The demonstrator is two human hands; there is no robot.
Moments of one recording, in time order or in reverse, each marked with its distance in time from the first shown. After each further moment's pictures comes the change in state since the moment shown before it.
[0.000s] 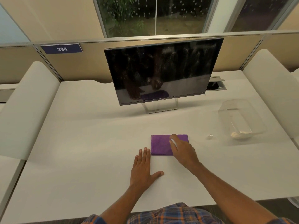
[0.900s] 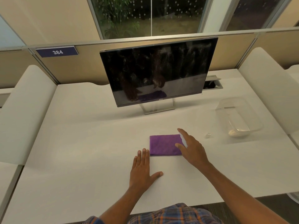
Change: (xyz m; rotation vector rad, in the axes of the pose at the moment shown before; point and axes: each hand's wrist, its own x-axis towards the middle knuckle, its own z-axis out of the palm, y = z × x) left_hand 0.000 -0.001 0.003 0.011 -0.001 0.004; right_hand -0.006 0.035 -0.022 0.148 -0.016 0.037
